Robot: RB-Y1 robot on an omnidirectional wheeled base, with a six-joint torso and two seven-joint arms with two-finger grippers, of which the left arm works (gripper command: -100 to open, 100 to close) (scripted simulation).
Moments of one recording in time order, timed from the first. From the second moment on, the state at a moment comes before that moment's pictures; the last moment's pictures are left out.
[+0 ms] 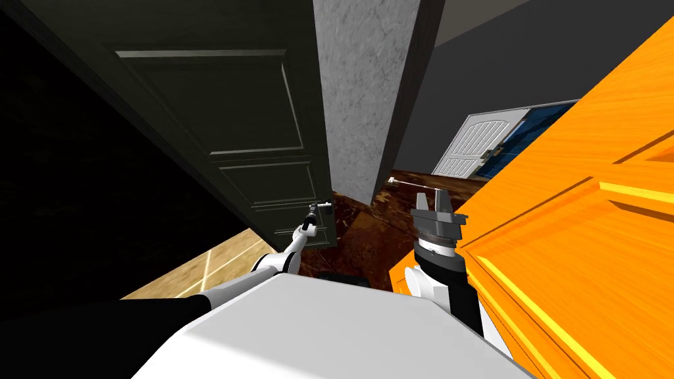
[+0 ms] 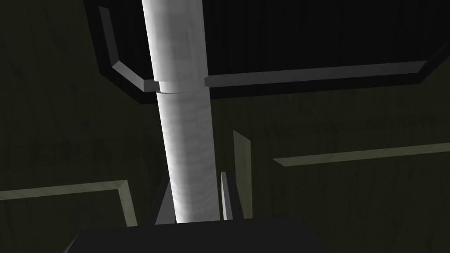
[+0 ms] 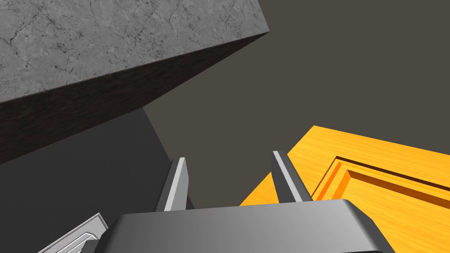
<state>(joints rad) -0.50 0.08 0.31 -0.64 -0.13 -0.47 0.06</state>
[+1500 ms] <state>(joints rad) -0.52 0.01 0.46 -0.63 0.00 -0.48 -0.19</state>
